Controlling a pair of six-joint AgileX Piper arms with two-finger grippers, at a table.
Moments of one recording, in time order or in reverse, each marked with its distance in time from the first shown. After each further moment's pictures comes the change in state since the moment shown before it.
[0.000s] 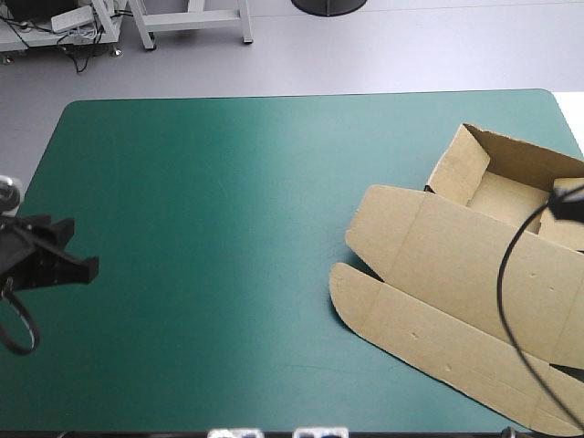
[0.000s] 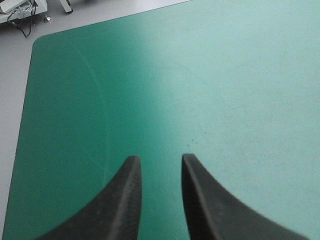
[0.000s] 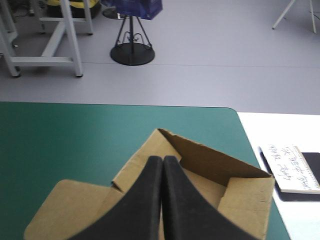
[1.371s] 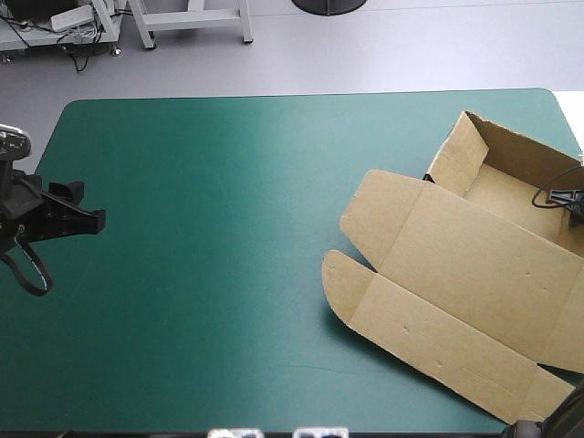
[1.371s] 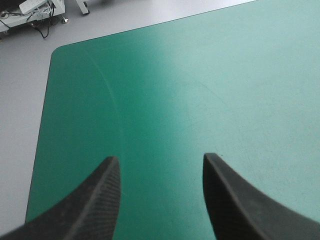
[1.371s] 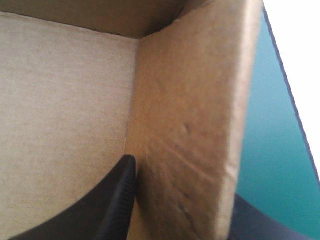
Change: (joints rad) left arm 0.000 0.162 -0.153 0.059 0.000 -0.016; right arm -0.075 1.016 0.162 -0.373 -0.305 0.124
